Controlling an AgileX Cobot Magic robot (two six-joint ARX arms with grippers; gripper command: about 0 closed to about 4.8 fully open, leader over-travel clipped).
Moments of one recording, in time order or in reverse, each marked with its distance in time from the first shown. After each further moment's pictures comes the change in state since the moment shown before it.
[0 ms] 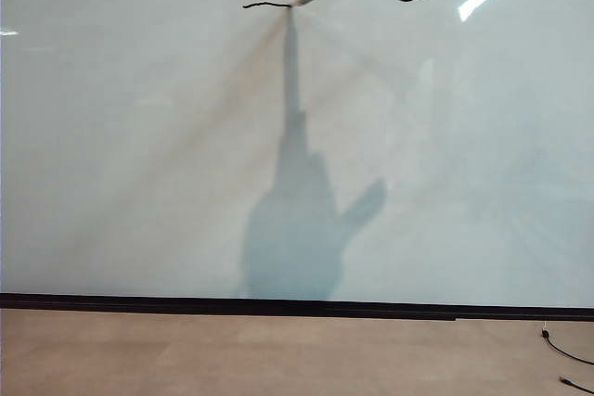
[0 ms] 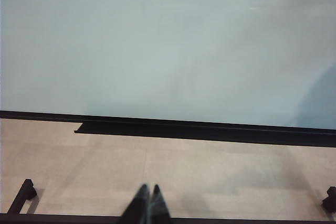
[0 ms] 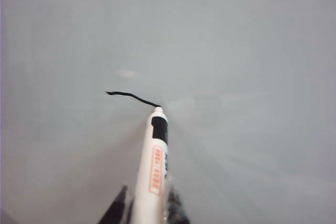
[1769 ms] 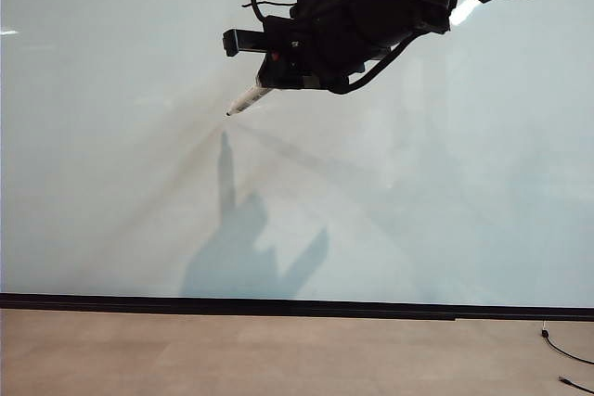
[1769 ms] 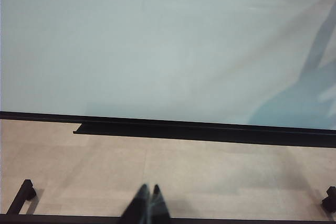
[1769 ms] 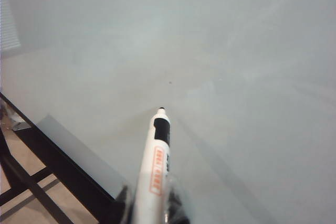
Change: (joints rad) left arm 0.000 0.000 0.000 0.000 0.000 0.000; right arm 0.123 0.229 0.076 -0.121 -0.026 0.011
